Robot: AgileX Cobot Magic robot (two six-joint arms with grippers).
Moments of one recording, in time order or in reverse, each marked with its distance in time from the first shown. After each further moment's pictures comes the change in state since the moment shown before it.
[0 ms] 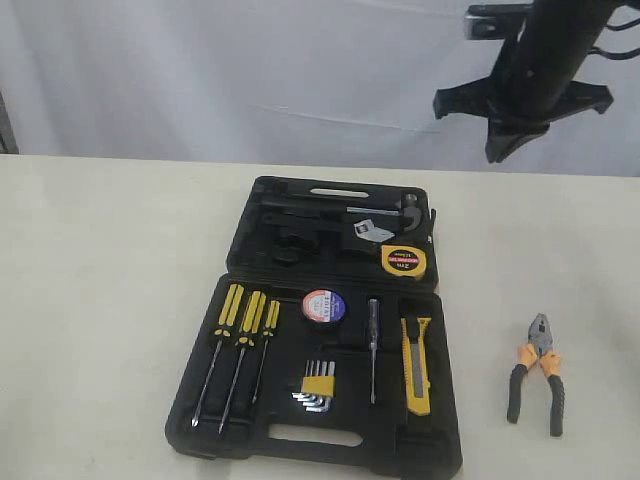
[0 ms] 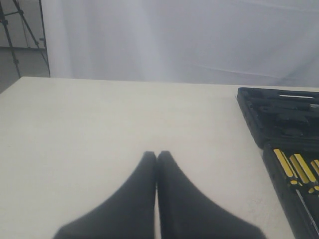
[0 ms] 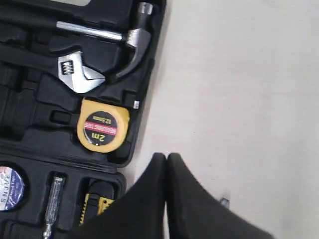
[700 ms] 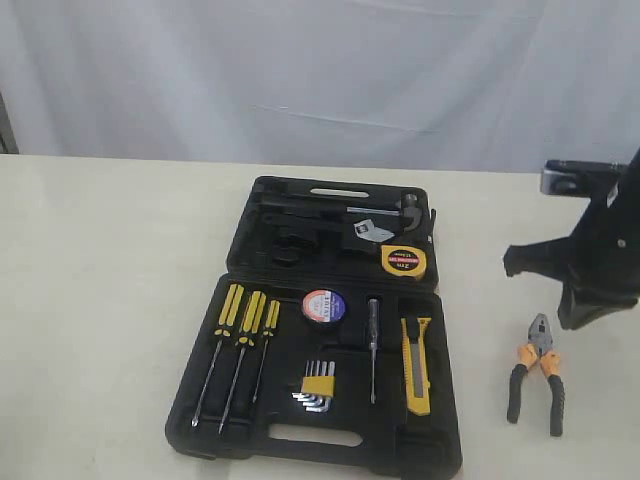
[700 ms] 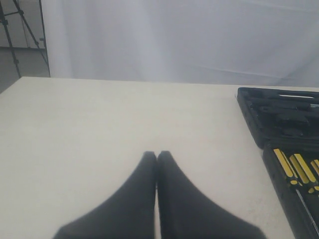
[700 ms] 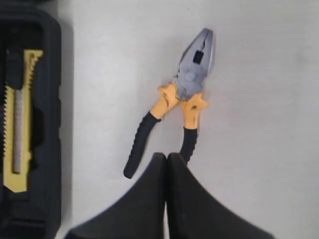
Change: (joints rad) left arm 0.000 0.000 0.000 0.000 0.000 0.000; right arm -0.100 -0.349 0.821 0.074 -0.261 0.015
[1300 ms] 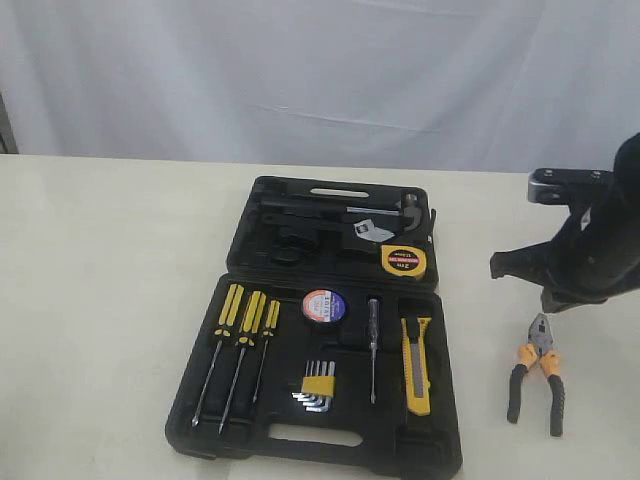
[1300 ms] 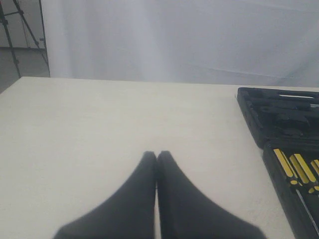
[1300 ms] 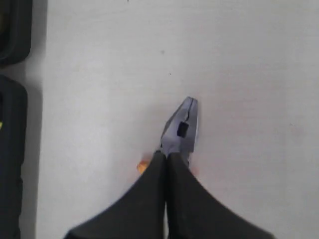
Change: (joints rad) left arm 0.000 0.000 0.000 0.000 0.000 0.000; right arm 0.000 0.101 0.055 -0.122 -0.319 0.083
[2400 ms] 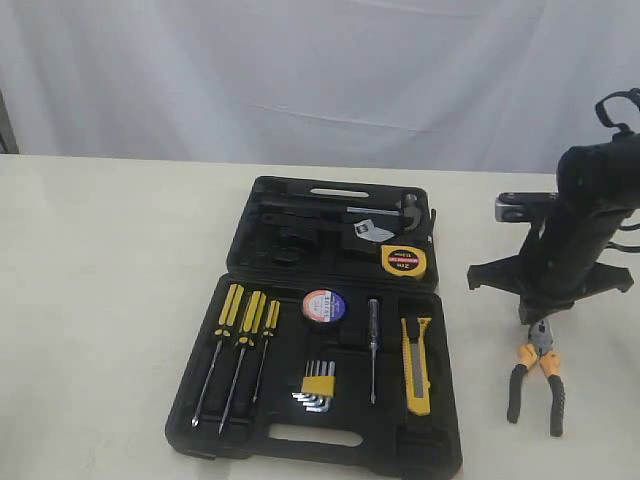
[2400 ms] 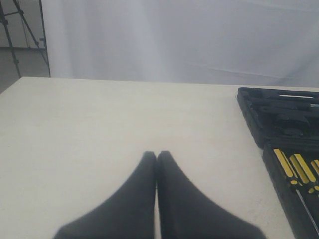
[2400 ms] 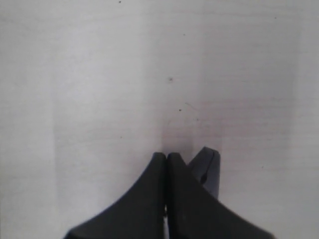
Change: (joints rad) left arm 0.000 0.000 0.000 0.000 0.000 0.000; right arm 0.000 0.256 -0.186 0.006 0.061 -0.031
